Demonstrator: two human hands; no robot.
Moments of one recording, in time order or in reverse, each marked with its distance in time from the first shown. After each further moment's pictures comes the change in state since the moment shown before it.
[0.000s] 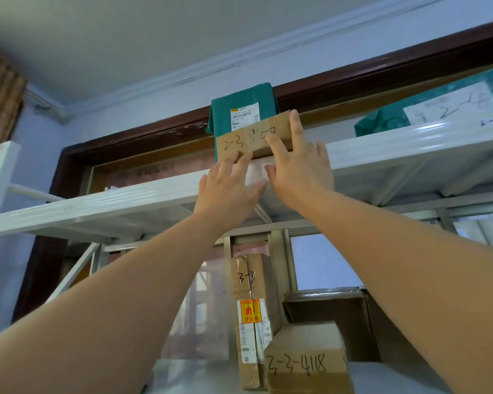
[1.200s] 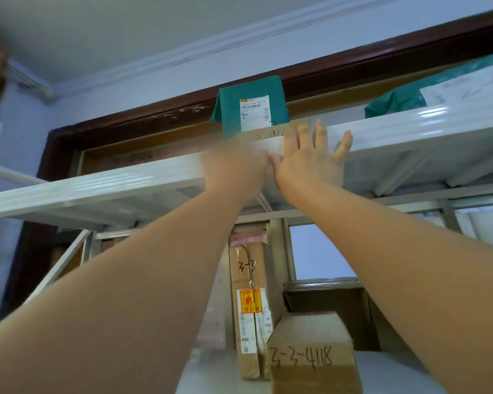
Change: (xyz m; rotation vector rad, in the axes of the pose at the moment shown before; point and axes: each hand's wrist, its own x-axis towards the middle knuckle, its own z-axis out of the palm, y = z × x) left_hand 0.021 0.010 0.014 0.087 0.020 -0.162; right_hand -0.006 -0.012 0.022 -0.187 -0.075 0.155
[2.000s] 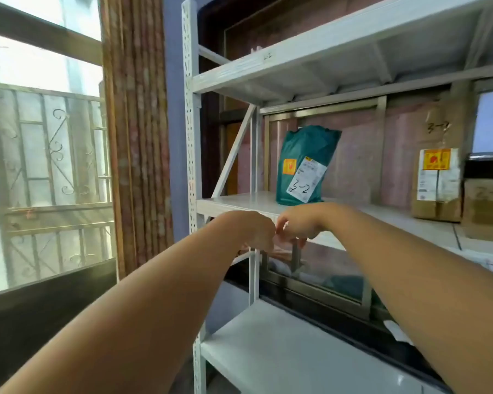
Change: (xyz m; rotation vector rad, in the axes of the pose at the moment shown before) left_hand -0.292 -0.282 -0.140 0.401 -1.413 -0.069; right_hand -0.263 -0.291 -0.027 0.573 -1.447 -0.694
